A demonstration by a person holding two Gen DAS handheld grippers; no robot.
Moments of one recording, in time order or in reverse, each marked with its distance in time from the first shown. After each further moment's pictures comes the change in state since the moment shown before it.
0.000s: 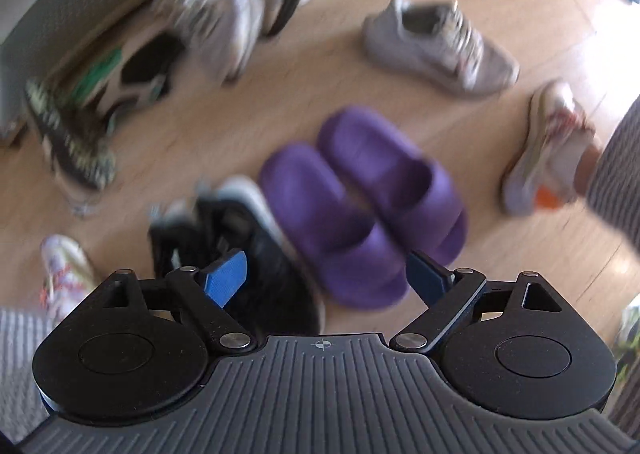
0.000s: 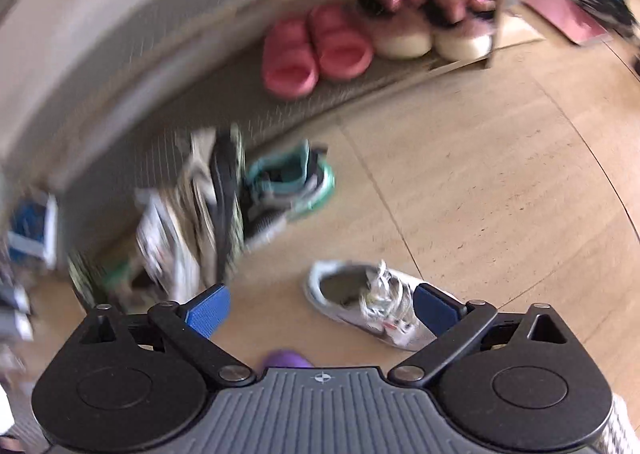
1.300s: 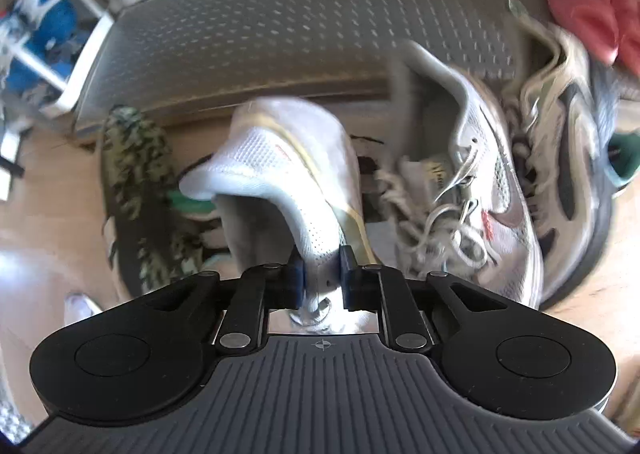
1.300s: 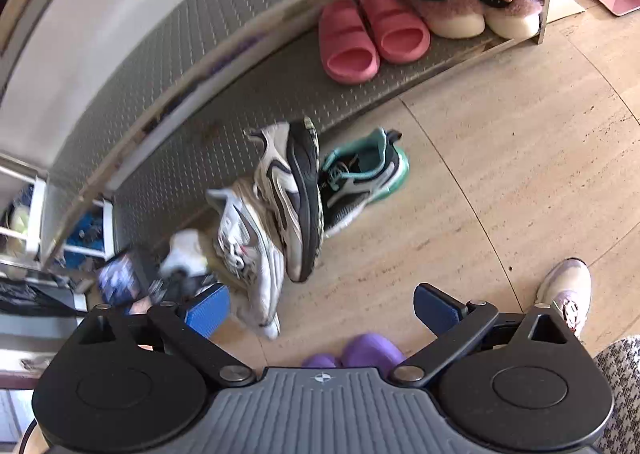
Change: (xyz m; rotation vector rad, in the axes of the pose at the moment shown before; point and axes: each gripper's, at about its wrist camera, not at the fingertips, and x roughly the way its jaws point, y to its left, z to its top) left arm 0.048 0.162 0.155 -0.554 -0.242 0.194; right arm -0.049 0.031 0.040 0.207 -0.019 0.231
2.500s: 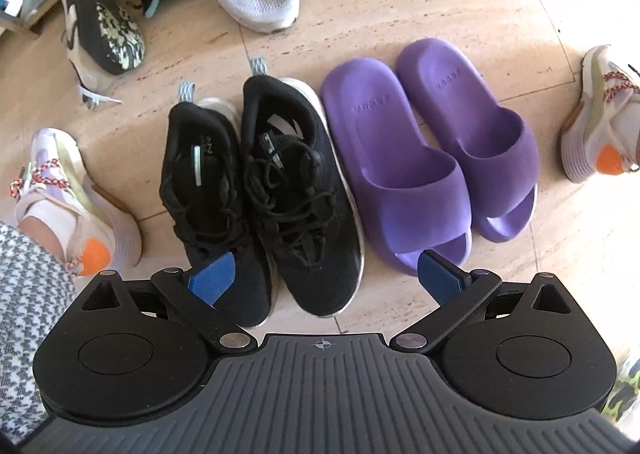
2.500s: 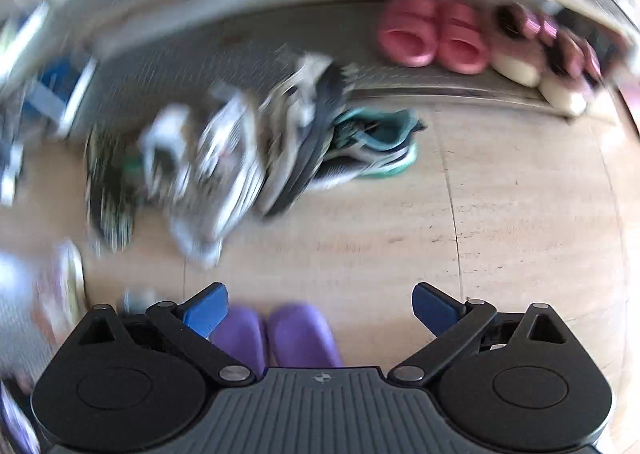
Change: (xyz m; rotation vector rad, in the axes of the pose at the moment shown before) left arm -0.056 -0.013 -0.228 0.362 0.316 -0.102; right arm 0.058 0.031 -0.052 -0.200 0.111 -0.231
